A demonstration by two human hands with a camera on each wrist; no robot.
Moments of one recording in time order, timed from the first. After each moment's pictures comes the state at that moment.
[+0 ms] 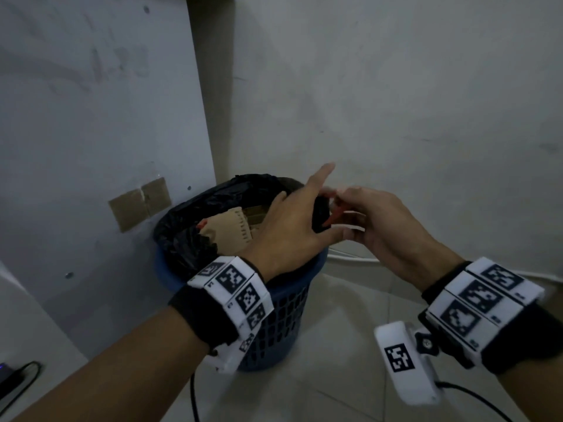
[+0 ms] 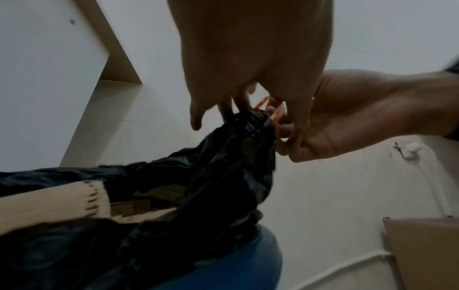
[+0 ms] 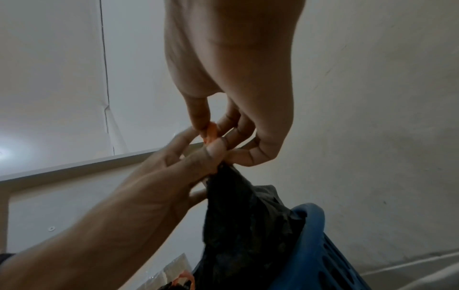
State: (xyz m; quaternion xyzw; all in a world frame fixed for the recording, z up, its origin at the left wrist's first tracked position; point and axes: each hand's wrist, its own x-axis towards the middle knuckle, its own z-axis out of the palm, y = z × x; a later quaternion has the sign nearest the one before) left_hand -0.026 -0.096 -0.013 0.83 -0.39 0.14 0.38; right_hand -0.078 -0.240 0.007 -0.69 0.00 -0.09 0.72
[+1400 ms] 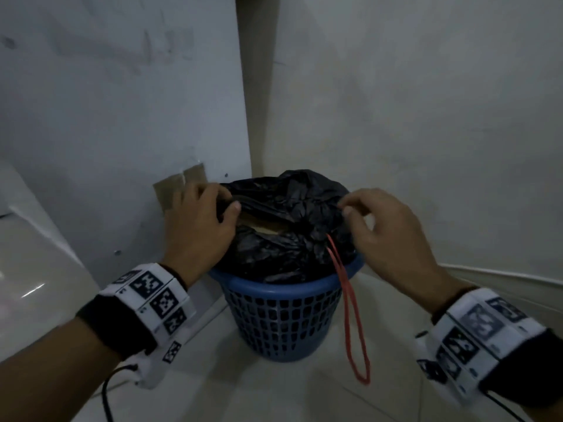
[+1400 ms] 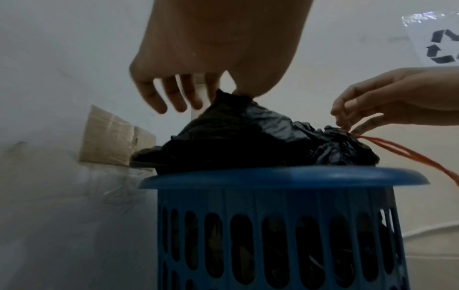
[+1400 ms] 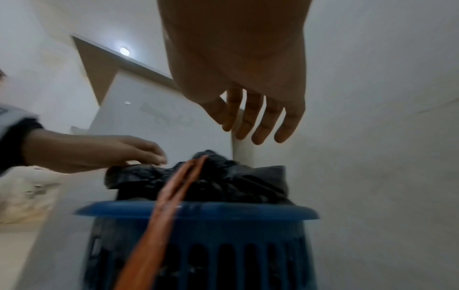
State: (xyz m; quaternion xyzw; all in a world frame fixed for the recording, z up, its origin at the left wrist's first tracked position) left_hand 0.003 0.051 -0.046 0.92 -0.08 0.31 0.24; right_hand -0.062 -0.206 -0.031 -0.90 -0.11 -0.32 0.29
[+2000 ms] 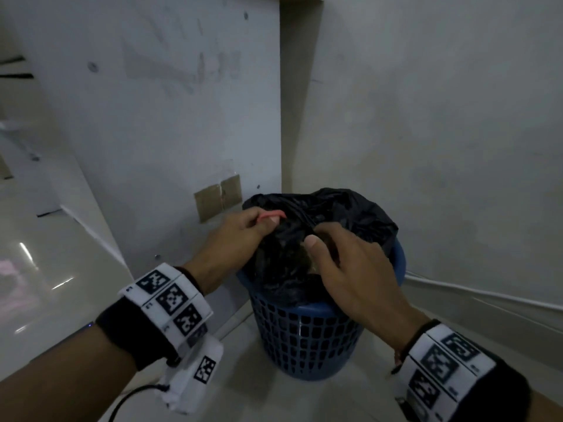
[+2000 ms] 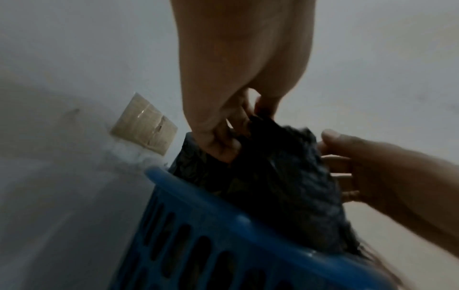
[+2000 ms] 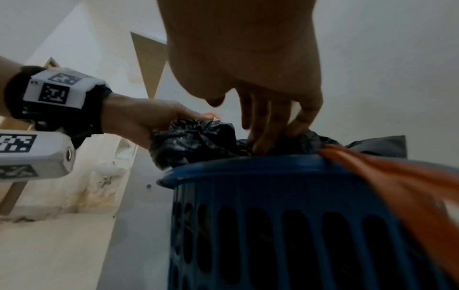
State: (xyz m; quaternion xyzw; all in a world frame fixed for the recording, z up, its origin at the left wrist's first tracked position) left_hand -0.017 0.056 -0.022 0.81 -0.10 0.04 0.57; right_hand -0.057 -0.132 -0.050 -0.92 -0.14 -0.24 0.29
